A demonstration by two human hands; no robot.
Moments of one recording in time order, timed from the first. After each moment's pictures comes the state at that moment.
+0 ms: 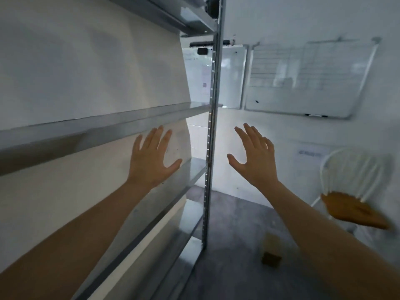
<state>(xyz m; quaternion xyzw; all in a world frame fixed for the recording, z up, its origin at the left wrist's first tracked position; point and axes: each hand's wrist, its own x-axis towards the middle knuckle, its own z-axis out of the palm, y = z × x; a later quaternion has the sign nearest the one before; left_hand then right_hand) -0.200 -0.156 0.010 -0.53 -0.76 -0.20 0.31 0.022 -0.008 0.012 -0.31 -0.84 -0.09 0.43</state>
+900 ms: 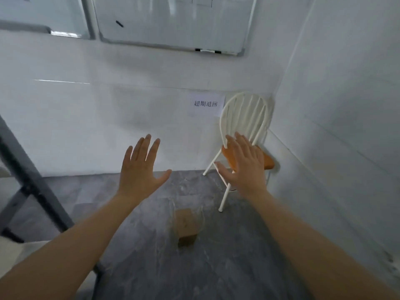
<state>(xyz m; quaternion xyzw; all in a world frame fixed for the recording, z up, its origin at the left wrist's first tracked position) -0.083 0.458 -0.175 -0.76 -0.61 -0.21 0.10 0.181 0.451 -0.149 -0.60 -0.74 -0.10 0.30</state>
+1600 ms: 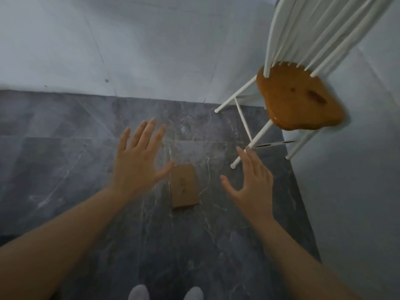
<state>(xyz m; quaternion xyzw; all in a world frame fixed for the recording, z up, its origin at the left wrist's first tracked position) -0.048 0.731 -0.503 -0.77 -0.63 -0.12 -0.02 0.200 0.696 -0.502 -0.68 -0.70 0.09 0.20</state>
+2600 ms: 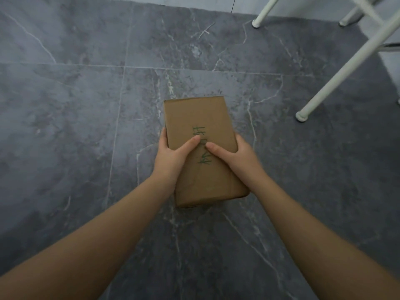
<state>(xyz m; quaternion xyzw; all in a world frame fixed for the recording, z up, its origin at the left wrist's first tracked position) 0.034 0.782 -1.033 -0.23 -0.65 -0.42 -0.59 0.185 0.791 -1.016 -0.65 -0.47 0.52 0.29</state>
